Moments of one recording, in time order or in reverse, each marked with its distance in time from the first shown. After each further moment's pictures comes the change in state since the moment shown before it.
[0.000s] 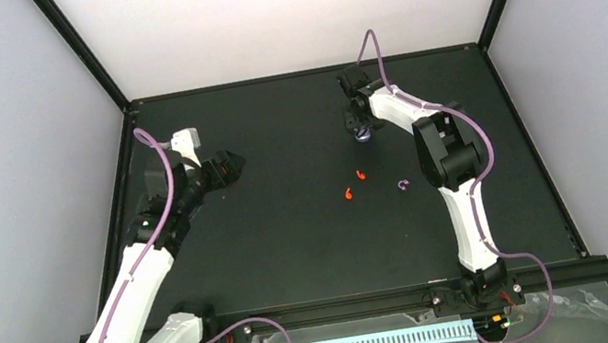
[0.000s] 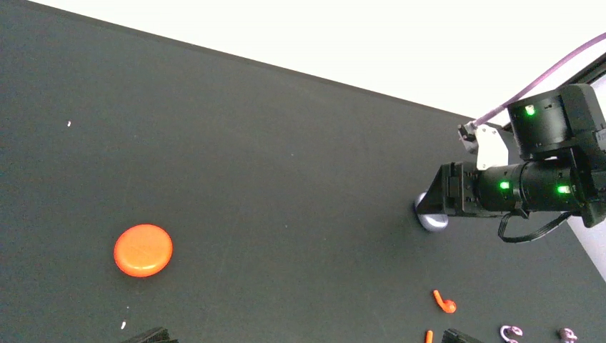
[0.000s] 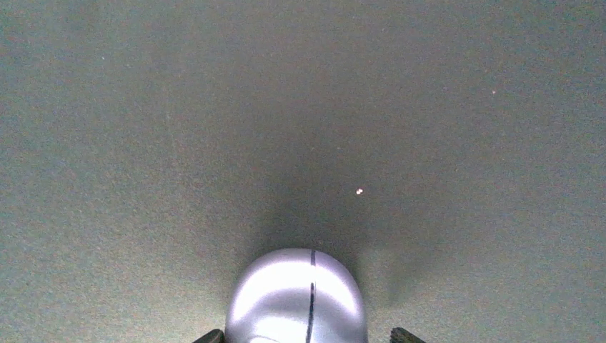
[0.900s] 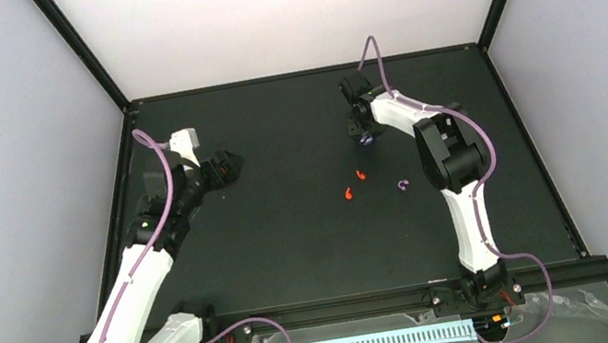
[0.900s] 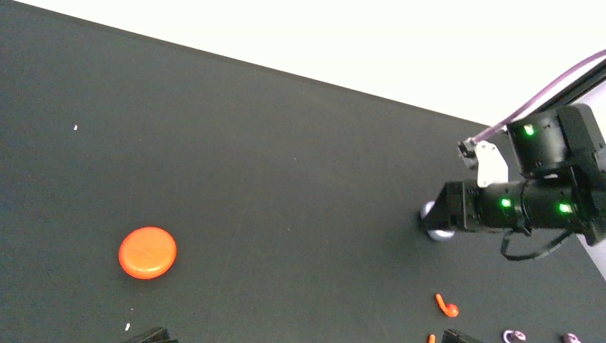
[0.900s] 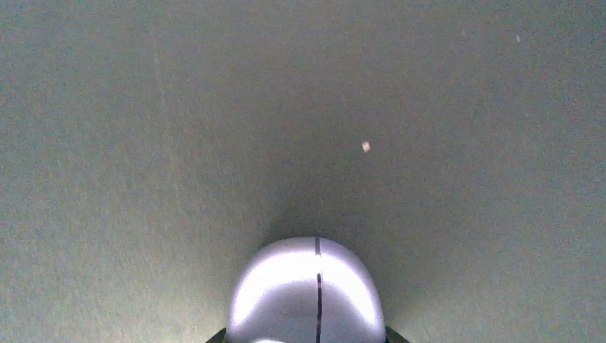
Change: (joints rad) left arm 0.000 -0.006 0.000 0.000 -0.007 0.000; right arm 0.006 -0.010 -0.056 0.028 -0.015 -0.004
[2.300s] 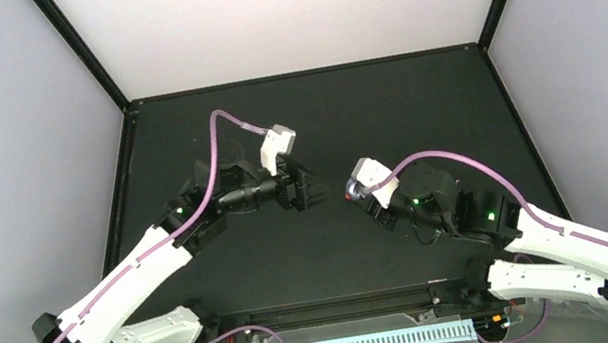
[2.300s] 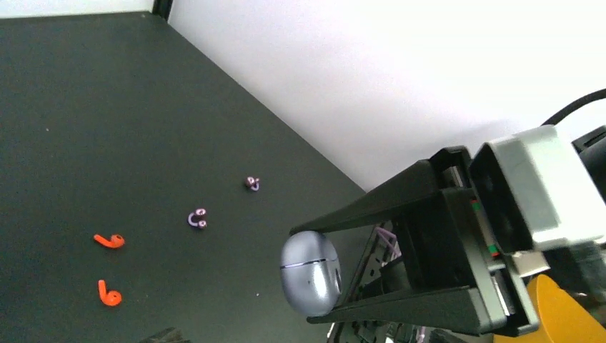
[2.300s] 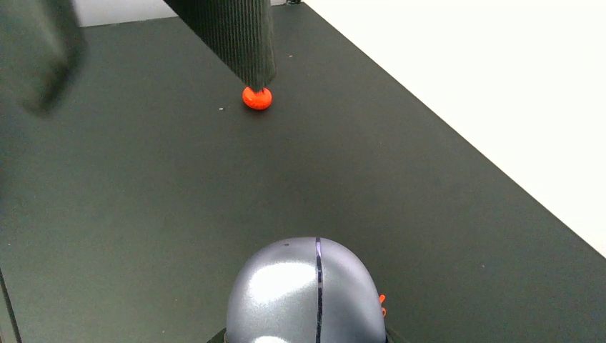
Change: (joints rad) left arm -0.540 0.134 0.245 0.028 0.334 -0.005; right arm 0.695 -1.433 -0.844 0.116 0.087 -0.484
